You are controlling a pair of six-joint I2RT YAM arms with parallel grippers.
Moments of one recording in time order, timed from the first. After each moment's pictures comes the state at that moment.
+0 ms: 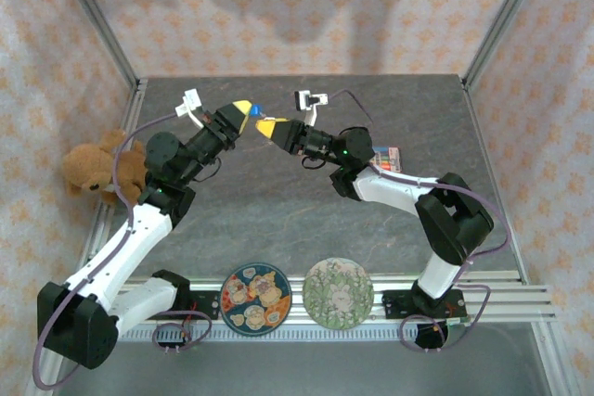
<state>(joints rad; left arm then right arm) -0.29 1.01 0.77 0.48 0.37 -1.32 0.71 1.70 1.03 1.26 -0.70 1.22</state>
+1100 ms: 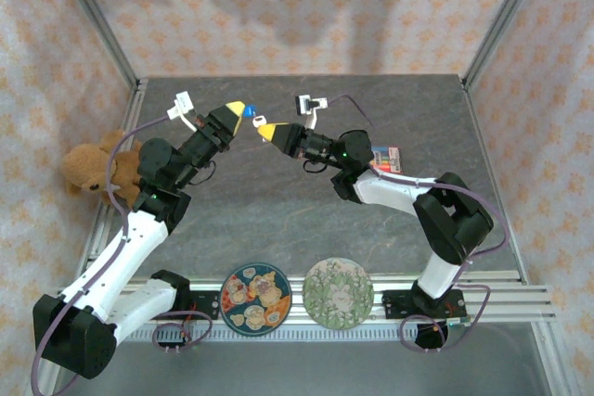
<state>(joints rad) -0.28 0.96 0.75 0.48 0.36 -1.30 0.71 1.71 0.99 1.24 -0.69 1.24</state>
